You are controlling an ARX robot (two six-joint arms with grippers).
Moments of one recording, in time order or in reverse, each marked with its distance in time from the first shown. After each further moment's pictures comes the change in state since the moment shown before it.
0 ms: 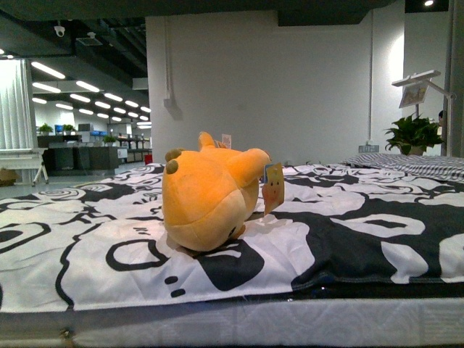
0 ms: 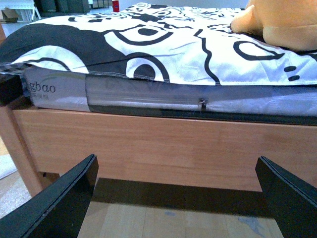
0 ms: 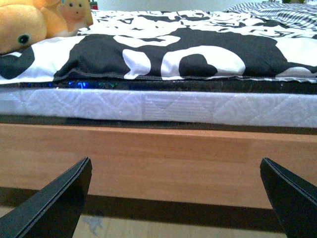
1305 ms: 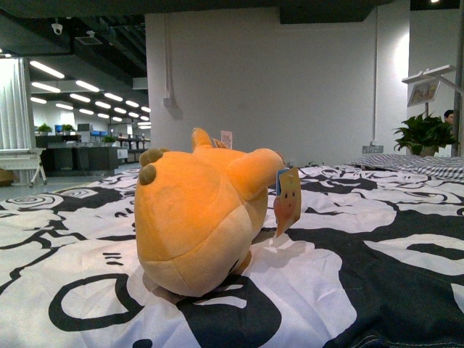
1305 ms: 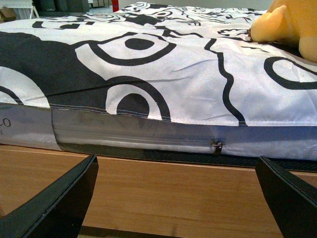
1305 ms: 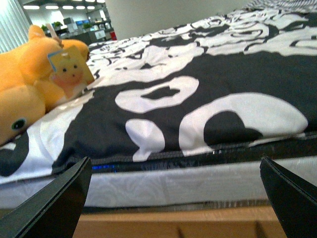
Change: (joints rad) left arm 0.001 0.000 0.000 0.000 0.000 0.000; right arm -0.077 0.280 0.119 0.232 -0.126 0.244
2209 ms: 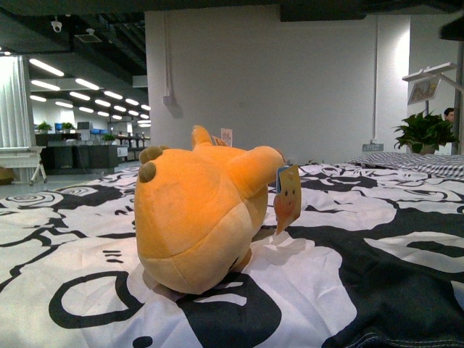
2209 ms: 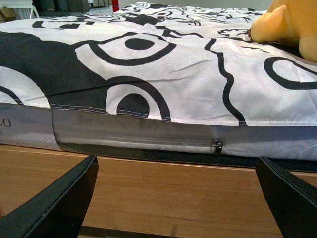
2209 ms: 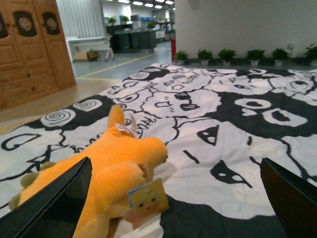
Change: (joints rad) left arm 0.000 0.000 0.000 0.000 0.000 0.000; right arm 0.261 0.849 0.852 0.057 -0.029 -0.168
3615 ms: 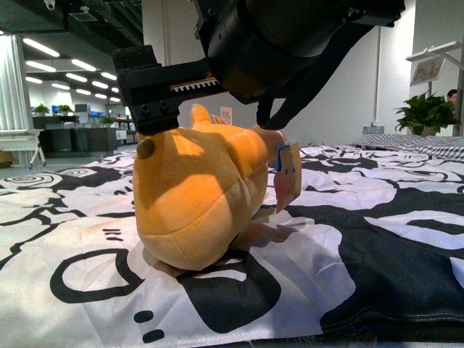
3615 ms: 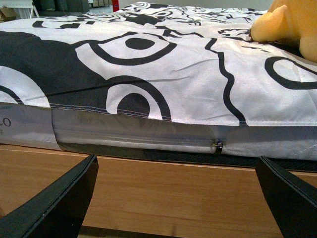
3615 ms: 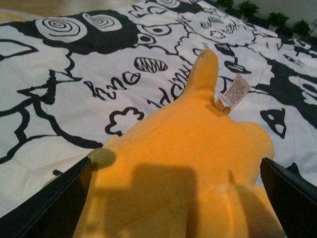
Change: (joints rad) left arm 0.000 0.000 0.000 0.000 0.000 0.000; right arm 0.407 0.511 0.449 -0.237 0.384 -0.264
